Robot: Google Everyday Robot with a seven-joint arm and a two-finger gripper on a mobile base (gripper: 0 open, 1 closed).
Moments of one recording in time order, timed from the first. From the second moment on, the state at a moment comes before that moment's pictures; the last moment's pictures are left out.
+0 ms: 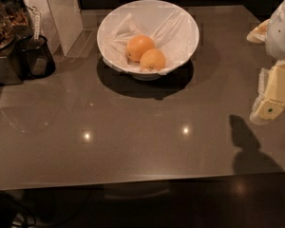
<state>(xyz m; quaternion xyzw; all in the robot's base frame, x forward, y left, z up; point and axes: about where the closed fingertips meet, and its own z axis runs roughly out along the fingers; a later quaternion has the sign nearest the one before) 0.438 -0.217 0.976 -0.60 0.78 -0.03 0.16</state>
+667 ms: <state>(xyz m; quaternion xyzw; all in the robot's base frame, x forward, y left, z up) 0.458 -0.204 0.981 -0.60 0.78 -0.01 0.18</state>
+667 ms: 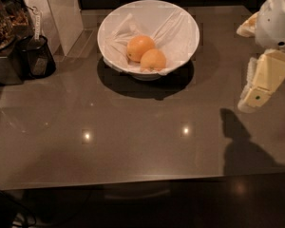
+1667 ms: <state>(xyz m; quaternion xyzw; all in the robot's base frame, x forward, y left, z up) 0.538 -0.143 1.018 -0.62 0.74 0.03 0.24</state>
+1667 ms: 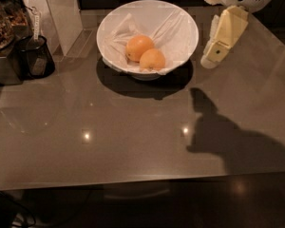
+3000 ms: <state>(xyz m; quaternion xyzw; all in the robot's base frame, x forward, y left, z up) 0.607 -0.122 1.026 -0.58 0.75 0.06 0.31</state>
